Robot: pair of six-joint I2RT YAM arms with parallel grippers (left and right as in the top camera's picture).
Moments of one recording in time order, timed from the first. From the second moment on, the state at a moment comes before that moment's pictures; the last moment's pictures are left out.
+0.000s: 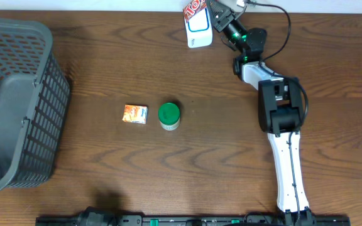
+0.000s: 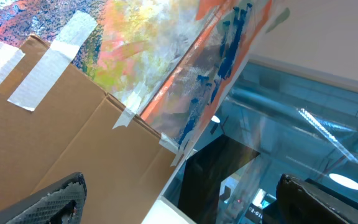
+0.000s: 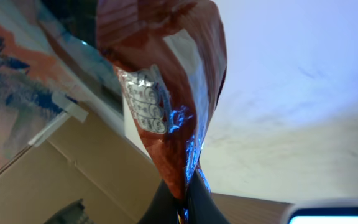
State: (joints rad) left arm -0.25 0.05 1.39 -0.42 -0.82 0.04; right arm 0.17 2.78 2.01 1.23 -0.59 1.18
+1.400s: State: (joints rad) left arm -0.25 0.05 1.39 -0.42 -0.82 0.04; right arm -0.01 2.40 2.14 0.21 -1.08 1.47
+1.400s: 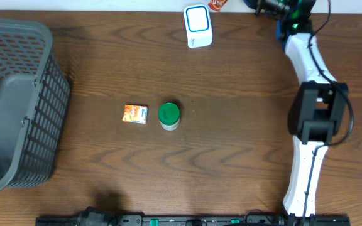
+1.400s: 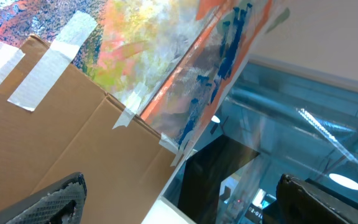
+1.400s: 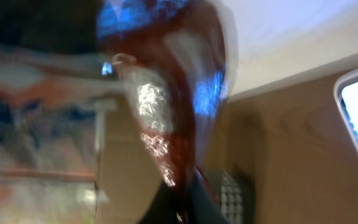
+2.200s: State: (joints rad) left arm -0.25 0.05 1.39 -0.42 -0.82 0.04; right arm -0.17 2.03 1.94 -1.35 0.74 0.72
